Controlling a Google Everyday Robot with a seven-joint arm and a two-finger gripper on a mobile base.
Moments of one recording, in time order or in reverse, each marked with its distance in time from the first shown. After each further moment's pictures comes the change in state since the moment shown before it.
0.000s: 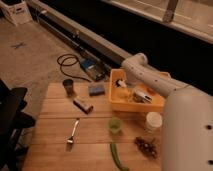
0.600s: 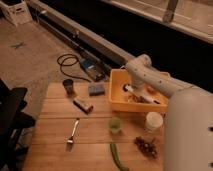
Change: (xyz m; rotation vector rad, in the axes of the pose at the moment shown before) arm 0.057 -0.020 0.003 -0.002 0.140 0.077
